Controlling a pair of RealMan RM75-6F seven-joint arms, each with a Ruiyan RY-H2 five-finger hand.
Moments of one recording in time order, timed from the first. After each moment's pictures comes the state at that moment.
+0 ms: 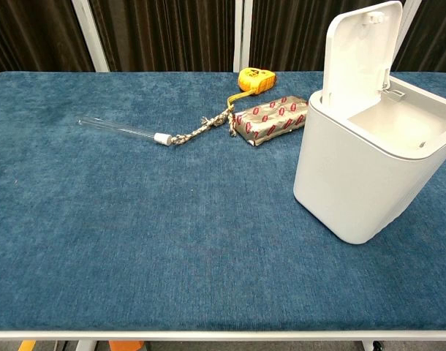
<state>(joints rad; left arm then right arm) -0.10 -1.19 -0.02 -1.57 1.60 1.55 -0.02 0.09 -1.07 0.04 -1.55 -1.58 1.52 0.04</state>
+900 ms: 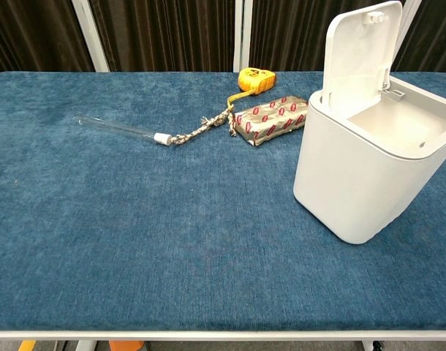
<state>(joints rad) -0.11 -1.20 -0.02 -1.55 1.59 1.53 -0.03 0.35 -0.88 0.13 -1.93 -1.68 1.26 -0.04</state>
